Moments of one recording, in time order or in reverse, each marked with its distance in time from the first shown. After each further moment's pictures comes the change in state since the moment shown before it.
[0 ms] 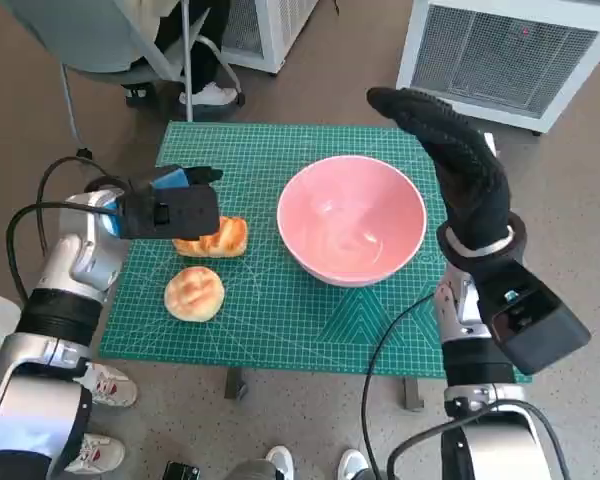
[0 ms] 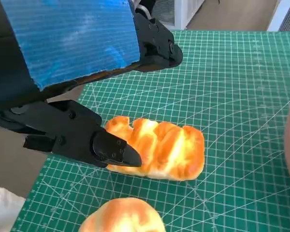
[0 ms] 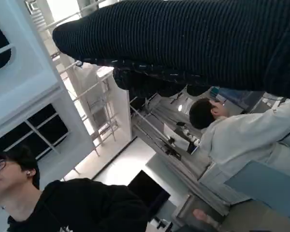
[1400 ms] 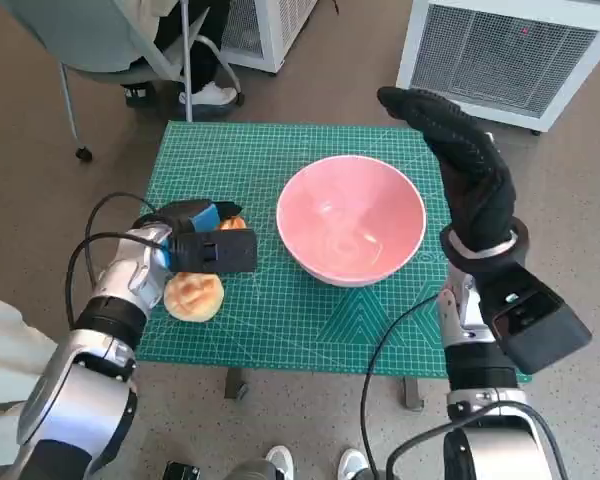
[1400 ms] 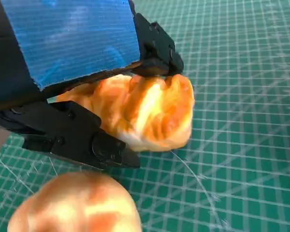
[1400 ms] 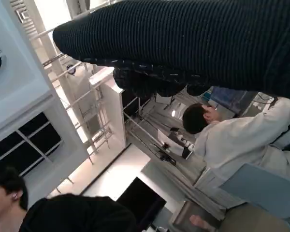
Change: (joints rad) left arm -0.033 -0.159 -0.114 0.386 0.086 -0.121 0.350; right arm 0.024 -0.007 0.004 -0.020 -0.010 0.019 -0.051
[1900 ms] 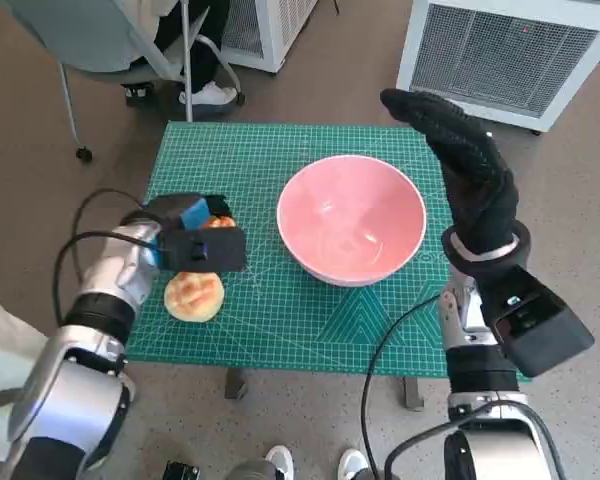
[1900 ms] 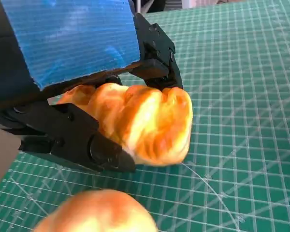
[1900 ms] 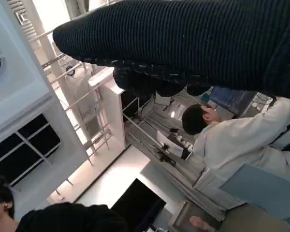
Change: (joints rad) left arm -0.021 0.061 0.044 -0.036 -0.033 -0.055 -0.019; right arm 0.014 -0.001 -0.001 -0.020 0.000 0.006 -0.010
